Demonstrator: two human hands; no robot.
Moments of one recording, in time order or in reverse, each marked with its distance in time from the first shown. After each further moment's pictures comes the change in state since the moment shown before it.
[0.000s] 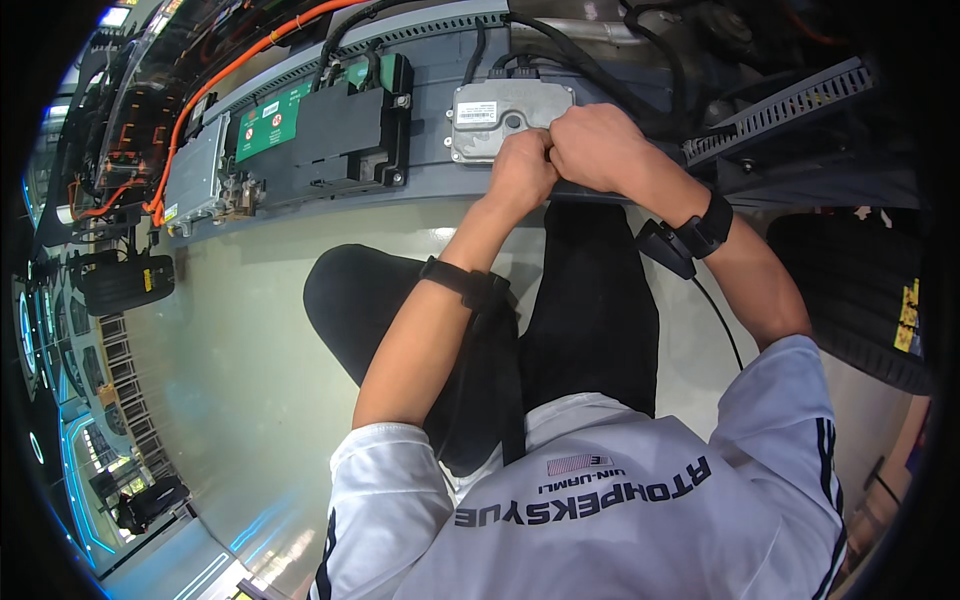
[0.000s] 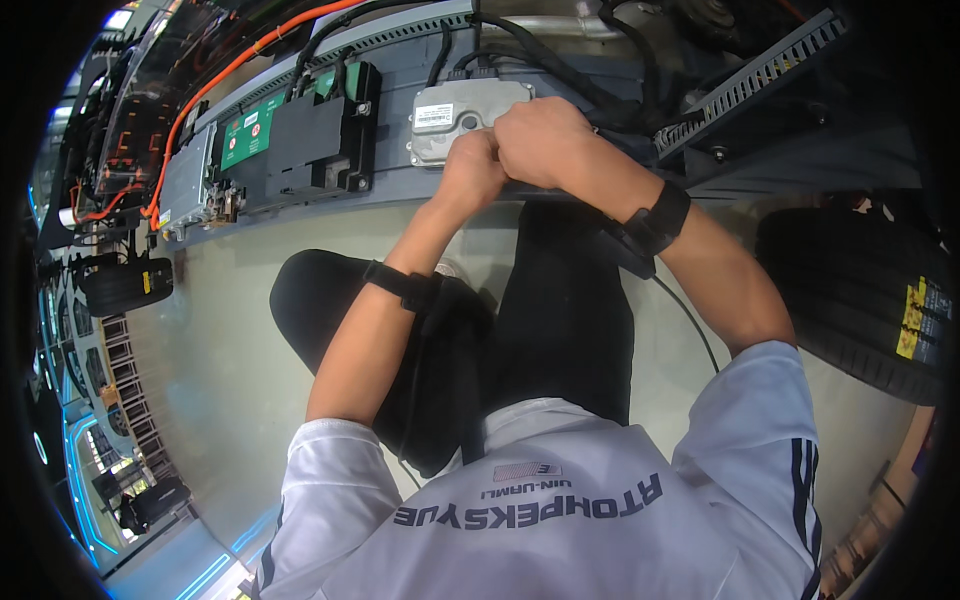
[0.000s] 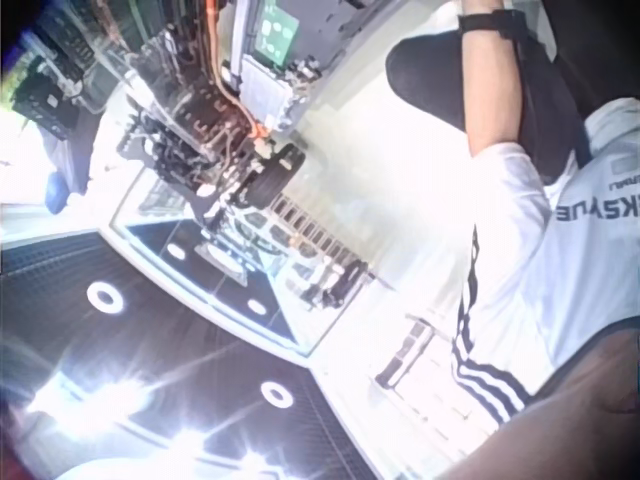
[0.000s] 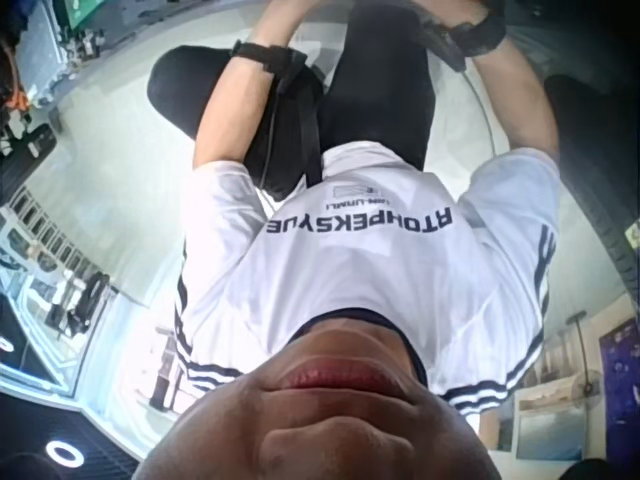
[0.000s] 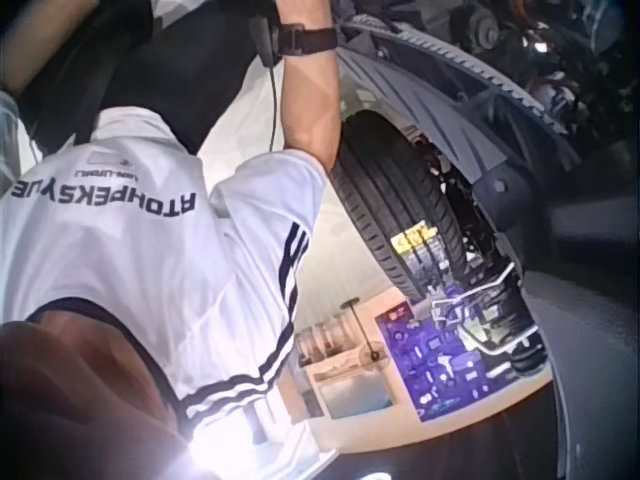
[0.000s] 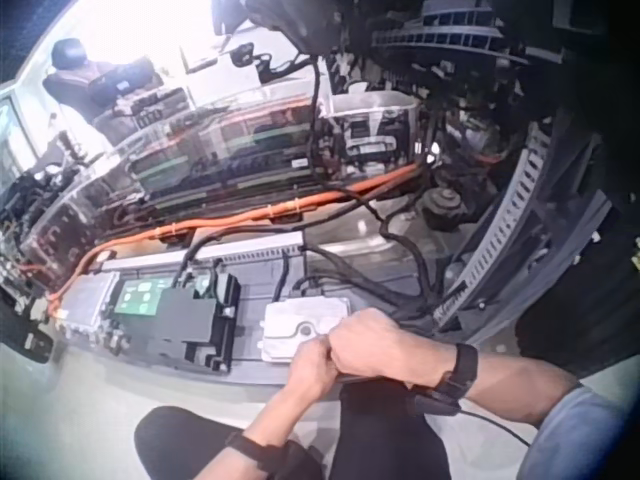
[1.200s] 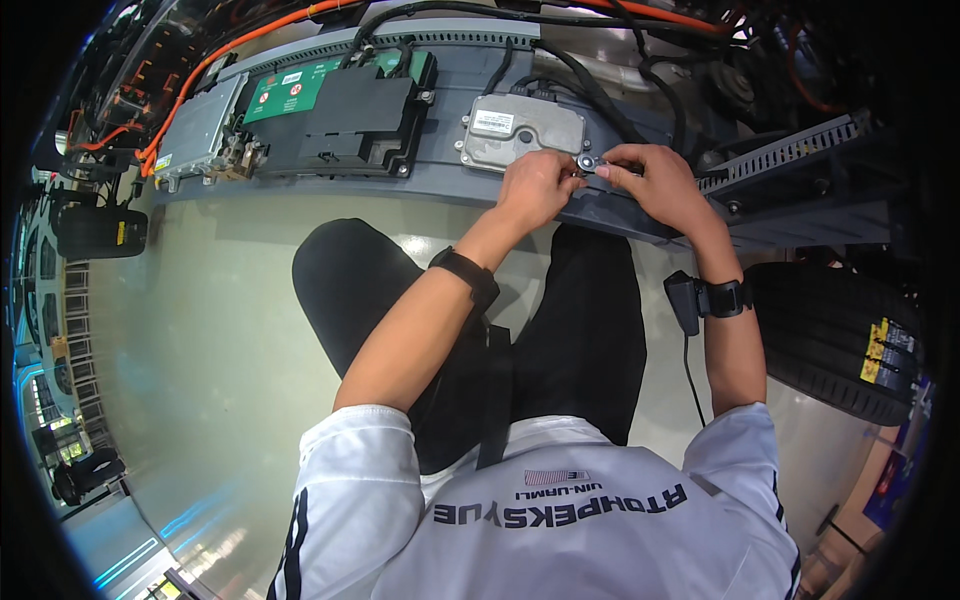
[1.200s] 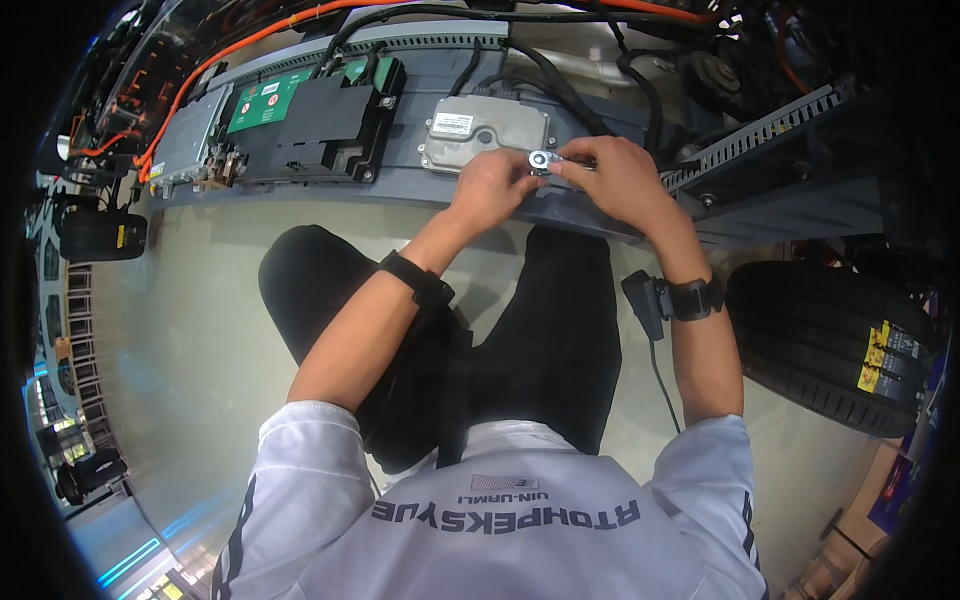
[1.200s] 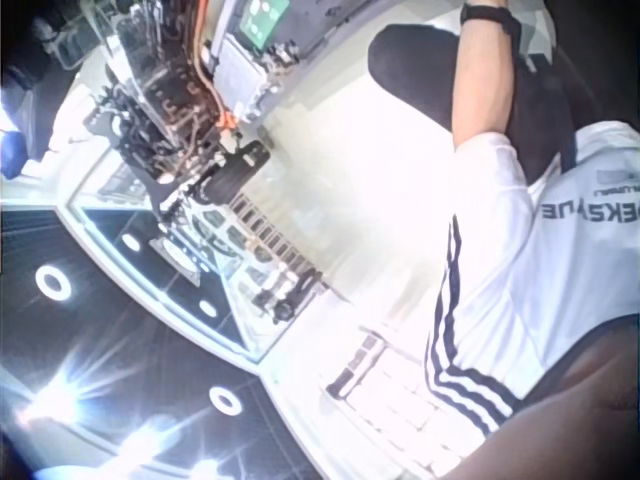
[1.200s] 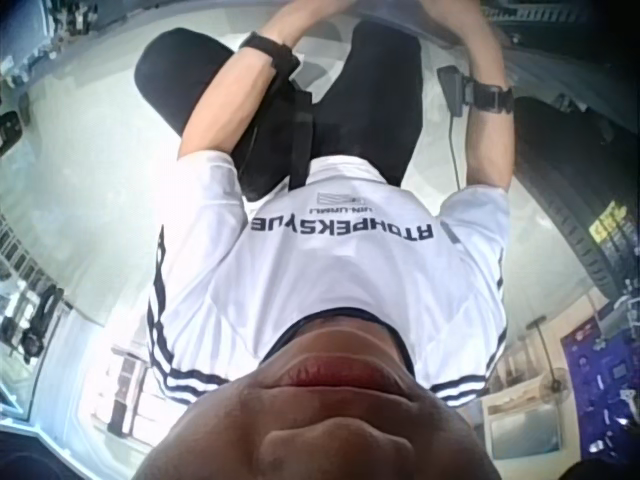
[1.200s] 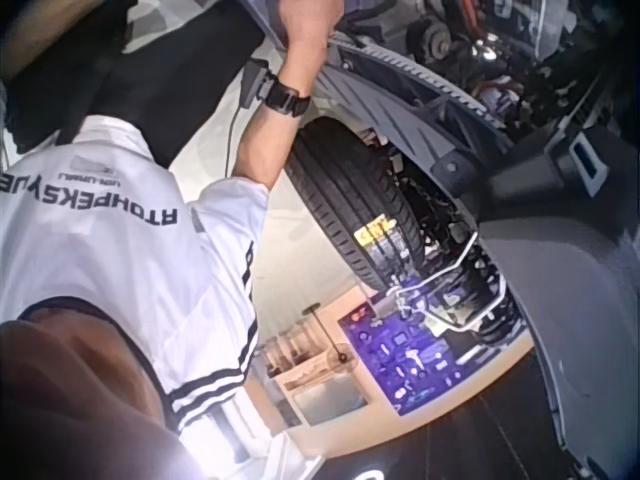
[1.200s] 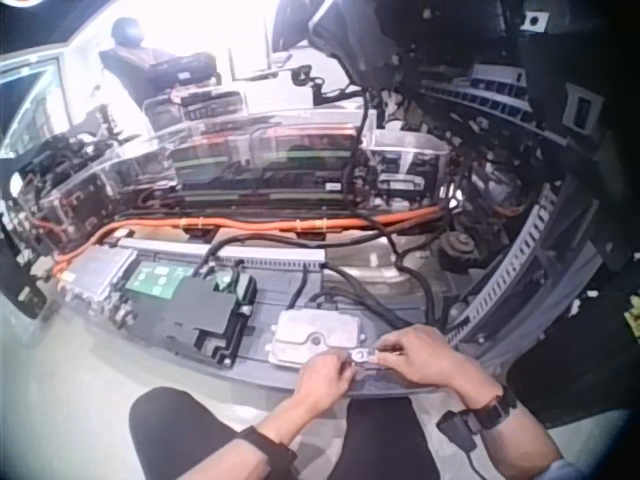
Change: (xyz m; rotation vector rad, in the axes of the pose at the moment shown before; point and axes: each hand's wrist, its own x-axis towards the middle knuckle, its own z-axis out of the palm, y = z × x) left_hand -0.019 0.015 -0.001 0.137 0.080 0.115; right_hand -0.056 0.033 -0.013 0.435 0.200 0.108
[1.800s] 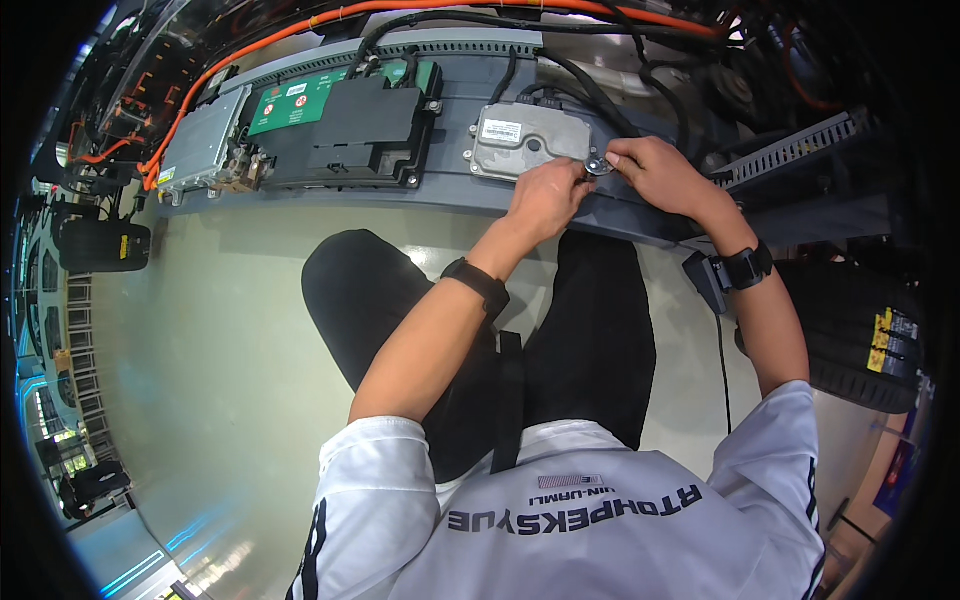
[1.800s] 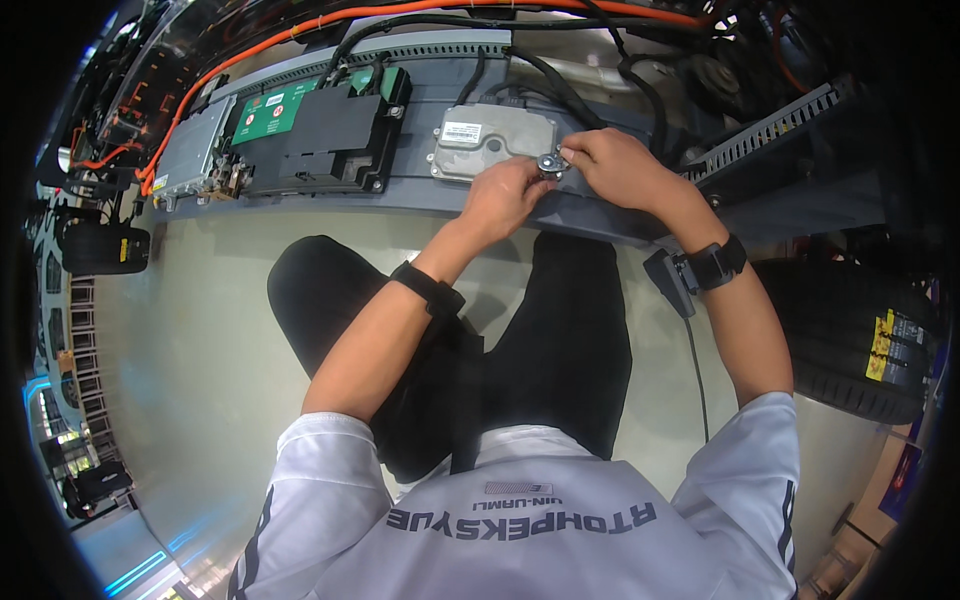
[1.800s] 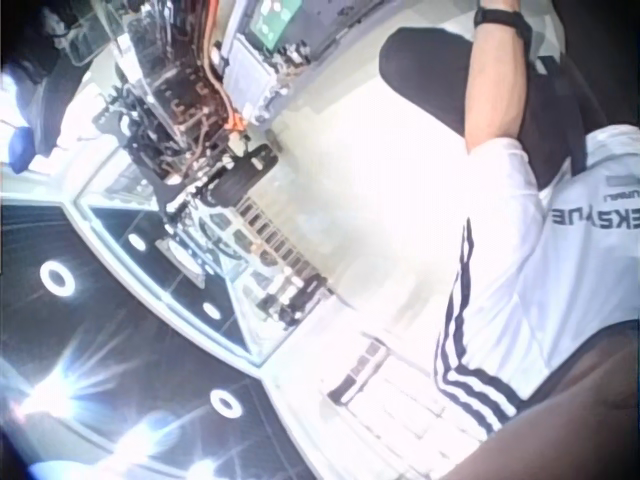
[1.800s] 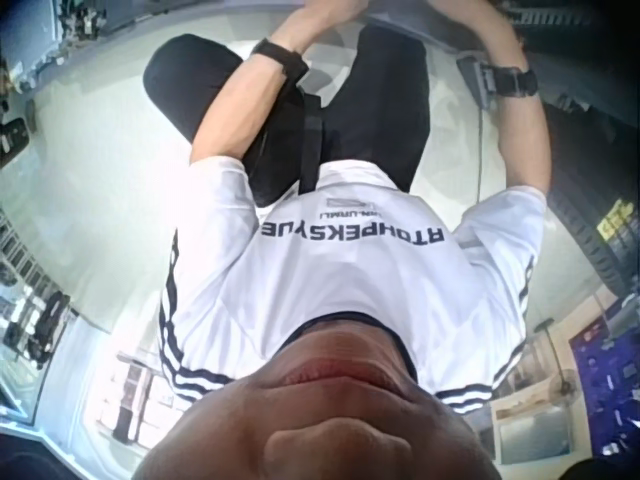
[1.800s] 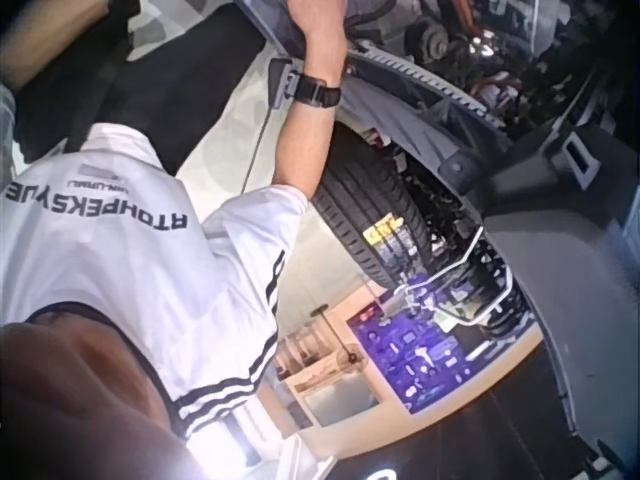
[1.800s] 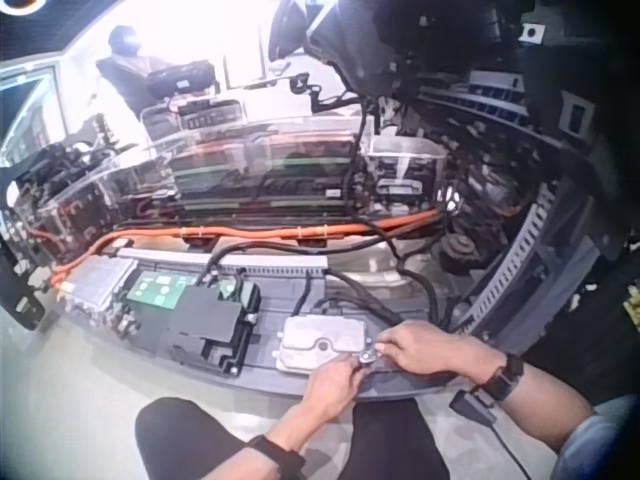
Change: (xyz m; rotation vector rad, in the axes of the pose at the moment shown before) left_hand -0.001 -0.007 0.005 -0.005 -0.010 0.118; right_hand 0.024 0.005 -0.005 -0.014 -0.127 -0.174
